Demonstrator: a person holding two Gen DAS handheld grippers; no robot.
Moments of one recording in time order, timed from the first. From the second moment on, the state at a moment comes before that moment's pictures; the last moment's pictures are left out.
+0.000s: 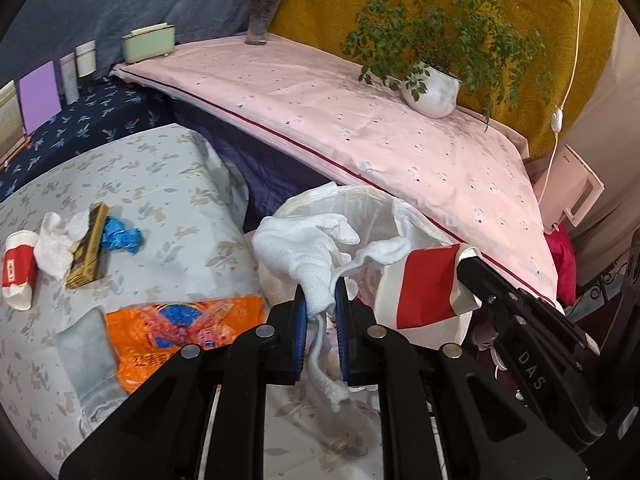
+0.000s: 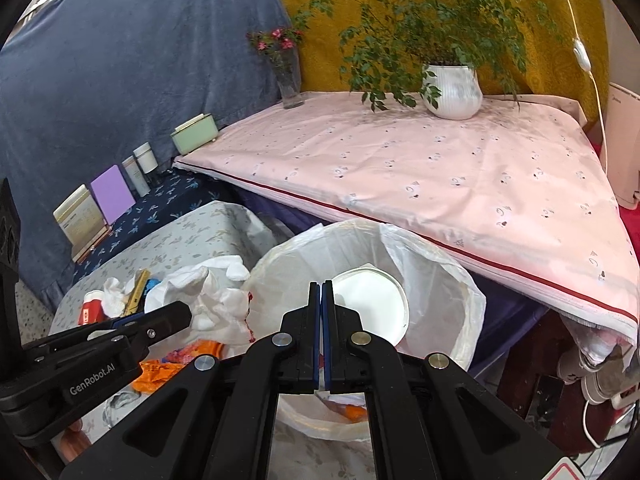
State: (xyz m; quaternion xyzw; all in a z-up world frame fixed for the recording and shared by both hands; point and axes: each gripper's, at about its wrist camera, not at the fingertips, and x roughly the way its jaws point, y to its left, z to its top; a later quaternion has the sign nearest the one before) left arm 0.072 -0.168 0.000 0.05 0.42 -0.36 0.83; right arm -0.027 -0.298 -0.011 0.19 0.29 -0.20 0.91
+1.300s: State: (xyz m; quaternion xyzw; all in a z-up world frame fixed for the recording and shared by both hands) left arm 0.091 -0.102 -0.006 -0.02 0.43 -0.28 0.86; right arm -0.015 -0.258 -0.003 0.17 0.30 -0.17 0.92
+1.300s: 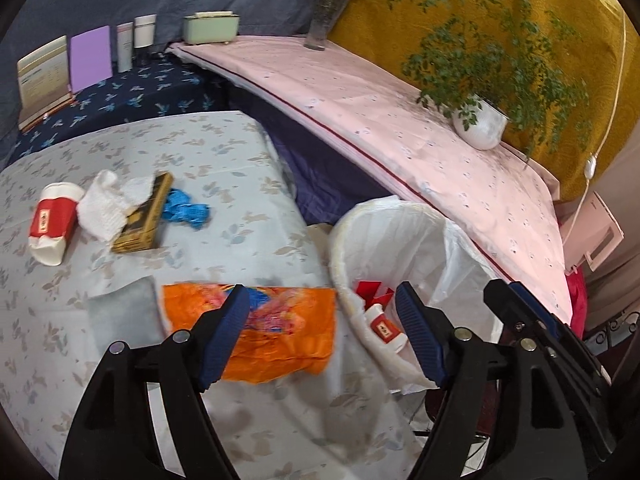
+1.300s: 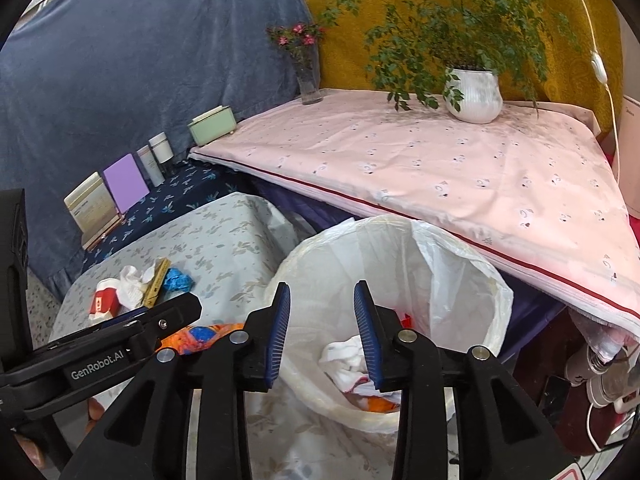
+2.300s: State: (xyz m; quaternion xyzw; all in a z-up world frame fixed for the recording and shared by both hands) left arm 0.110 0.039 -0.069 -0.08 0.49 -0.14 0.85; right arm 0.025 -0.157 -0.035 0.13 0.36 -0.09 0.92
